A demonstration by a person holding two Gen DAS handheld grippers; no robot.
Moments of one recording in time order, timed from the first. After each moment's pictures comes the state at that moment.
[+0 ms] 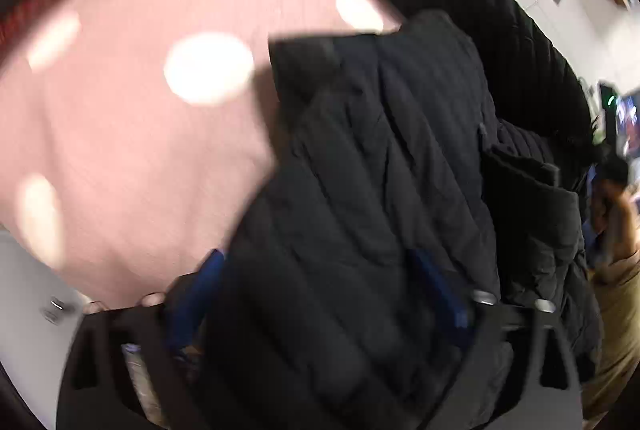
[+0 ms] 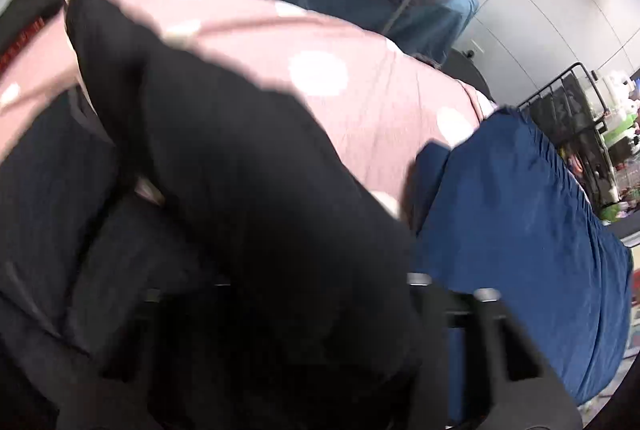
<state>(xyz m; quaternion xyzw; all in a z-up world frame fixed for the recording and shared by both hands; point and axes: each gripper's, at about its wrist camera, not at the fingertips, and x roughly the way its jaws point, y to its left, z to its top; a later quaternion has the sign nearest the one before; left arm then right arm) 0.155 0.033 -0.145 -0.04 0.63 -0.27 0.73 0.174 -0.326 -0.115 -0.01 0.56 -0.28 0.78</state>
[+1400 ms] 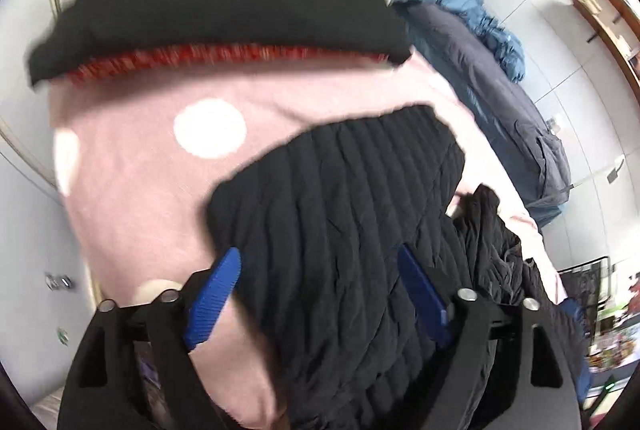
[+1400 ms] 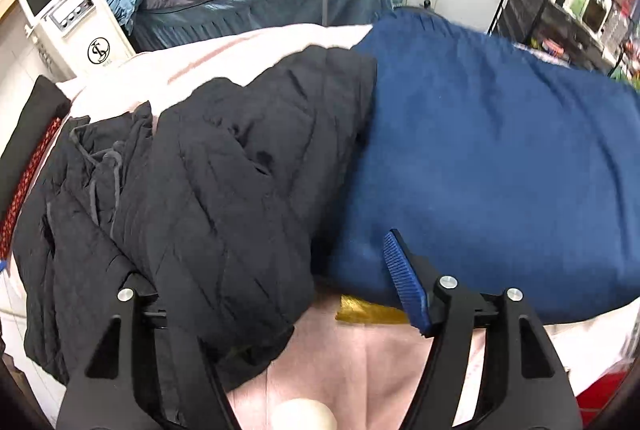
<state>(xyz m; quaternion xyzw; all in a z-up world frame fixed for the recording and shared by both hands) 0.231 0.158 -0.051 -0.16 0.50 -0.08 0.85 0.012 -0.355 -0.040 0.19 0.48 -0.30 0.80</state>
